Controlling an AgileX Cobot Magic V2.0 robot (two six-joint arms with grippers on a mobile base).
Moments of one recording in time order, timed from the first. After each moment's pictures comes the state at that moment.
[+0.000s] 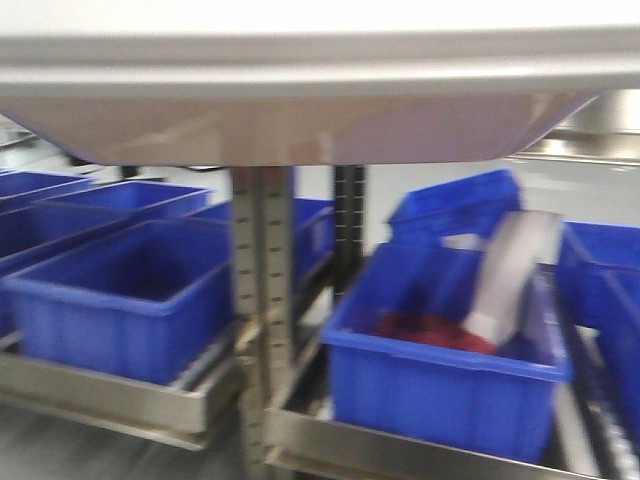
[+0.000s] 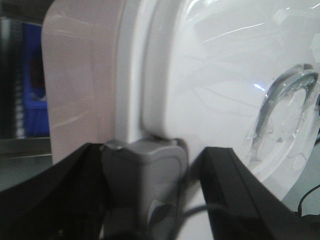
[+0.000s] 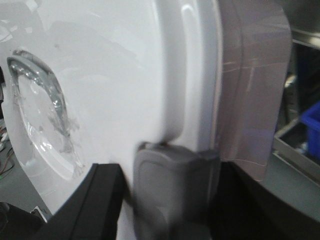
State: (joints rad) left arm 0.05 0.89 -0.92 -1.09 1.08 0.77; right arm -0.15 0.89 -0.89 1.14 1.15 -0.81
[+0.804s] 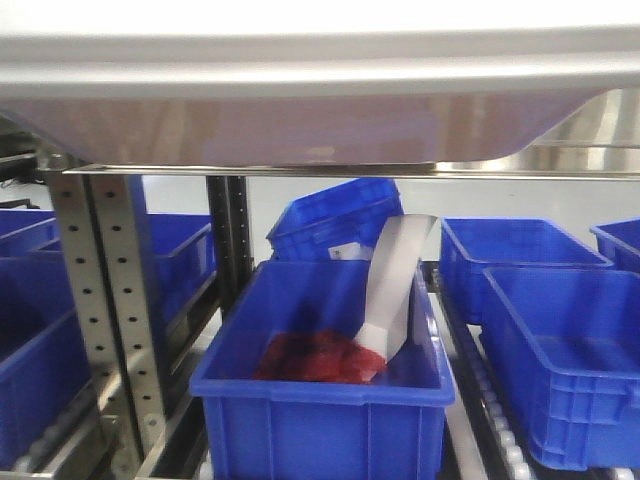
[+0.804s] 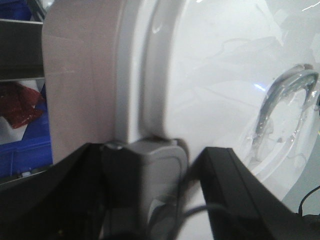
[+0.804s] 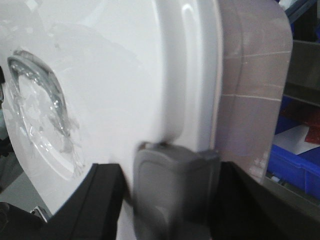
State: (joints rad) left arm 0.05 0.89 -0.92 -1.09 1.08 0.77; right arm -0.15 0.89 -0.89 1.14 1.15 -0.81
